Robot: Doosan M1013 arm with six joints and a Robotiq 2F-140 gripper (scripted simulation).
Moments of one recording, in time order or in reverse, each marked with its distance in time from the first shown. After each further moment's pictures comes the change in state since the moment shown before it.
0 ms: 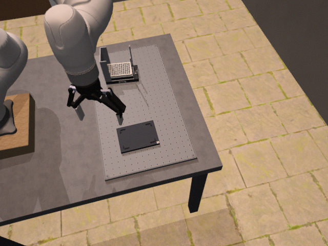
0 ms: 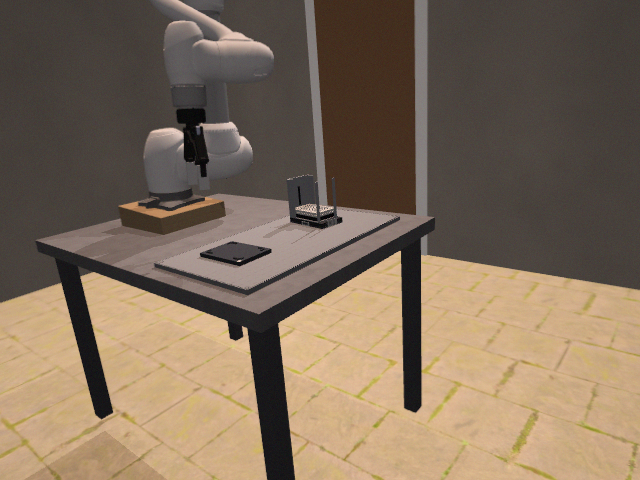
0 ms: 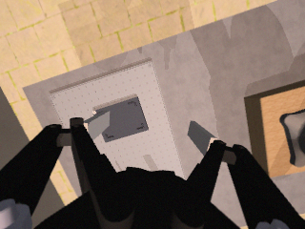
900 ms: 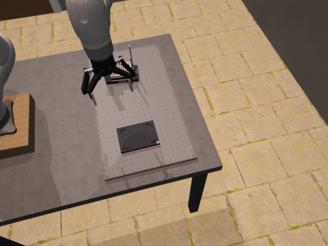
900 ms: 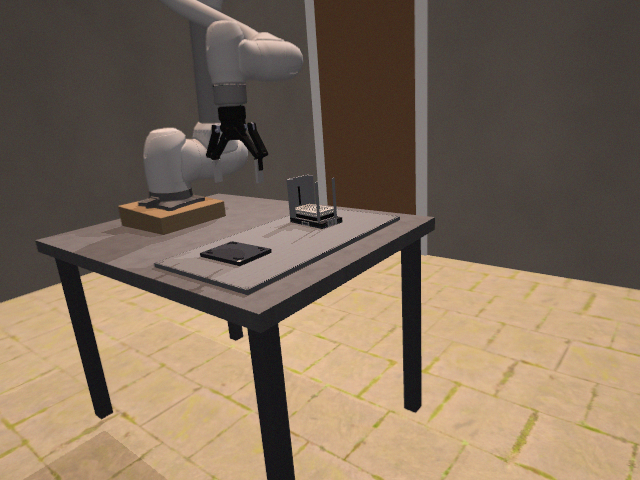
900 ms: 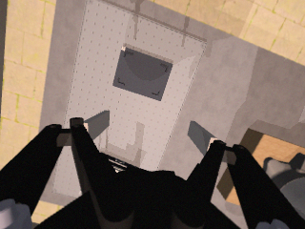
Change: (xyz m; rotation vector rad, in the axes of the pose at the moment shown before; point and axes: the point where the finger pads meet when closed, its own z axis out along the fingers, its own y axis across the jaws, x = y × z) arm -0.114 -0.011 -0.005 0.000 -0.026 -0.621
